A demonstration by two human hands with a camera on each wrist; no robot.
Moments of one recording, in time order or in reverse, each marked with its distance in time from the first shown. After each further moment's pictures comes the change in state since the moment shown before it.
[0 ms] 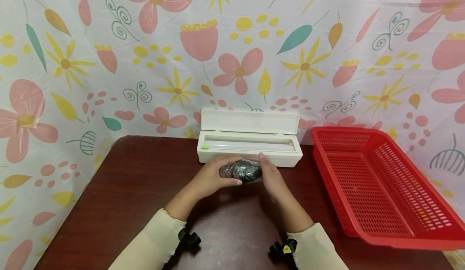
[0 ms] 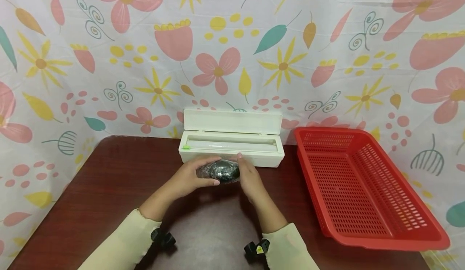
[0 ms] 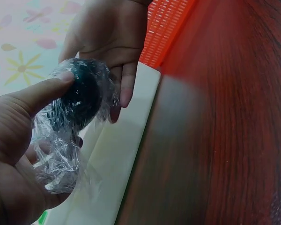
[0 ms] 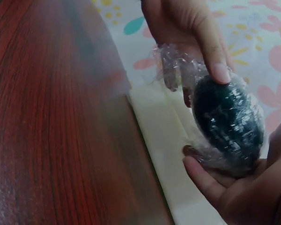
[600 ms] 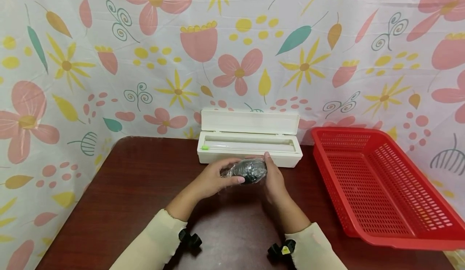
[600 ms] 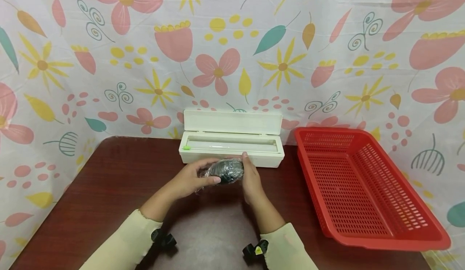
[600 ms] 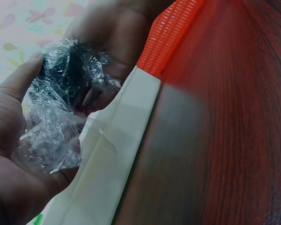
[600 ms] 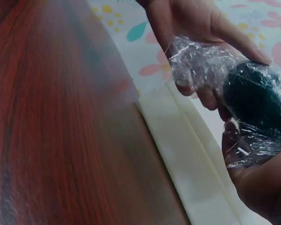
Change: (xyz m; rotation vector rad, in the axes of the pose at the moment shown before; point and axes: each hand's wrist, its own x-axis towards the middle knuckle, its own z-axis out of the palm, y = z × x) left_hand -0.003 0.006 0.000 -0.230 -0.084 -0.166; right_hand -0.002 0.001 0.007 0.371 0.011 -0.092
